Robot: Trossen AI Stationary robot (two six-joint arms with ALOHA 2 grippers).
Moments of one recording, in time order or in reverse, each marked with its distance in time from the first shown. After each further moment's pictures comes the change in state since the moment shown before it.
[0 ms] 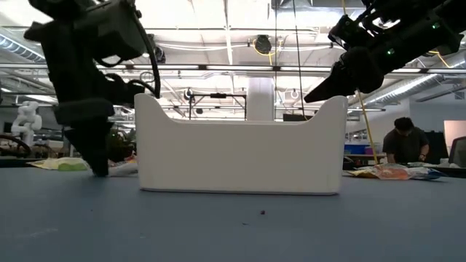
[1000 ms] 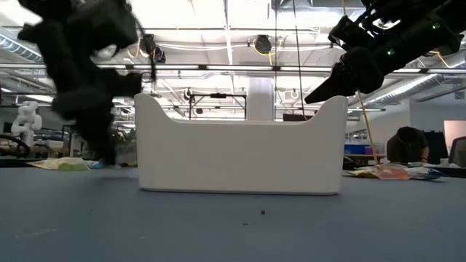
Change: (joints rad) left arm 0.005 -0.109 -0.059 0.084 -0.029 0.104; right arm 0.000 0.000 0.000 -0.008 0.000 0.014
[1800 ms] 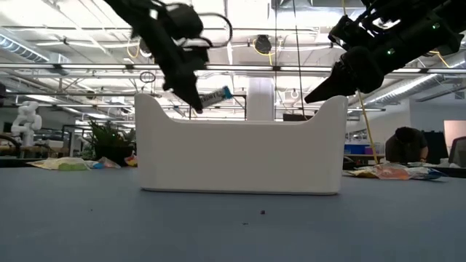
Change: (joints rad) left arm 0.652 0.139 0.516 -0.049 0.177 0.648; right arm 0.000 0.000 0.000 0.002 0.000 0.000
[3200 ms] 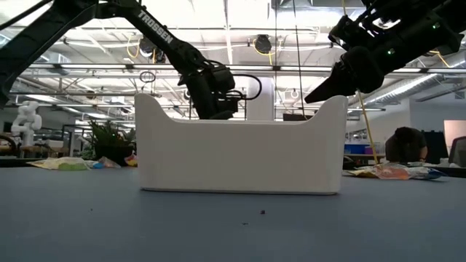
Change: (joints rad) left arm 0.198 0.570 0.457 -0.092 0.169 0.220; right arm 0.000 0.000 0.000 -0.002 0.000 0.000
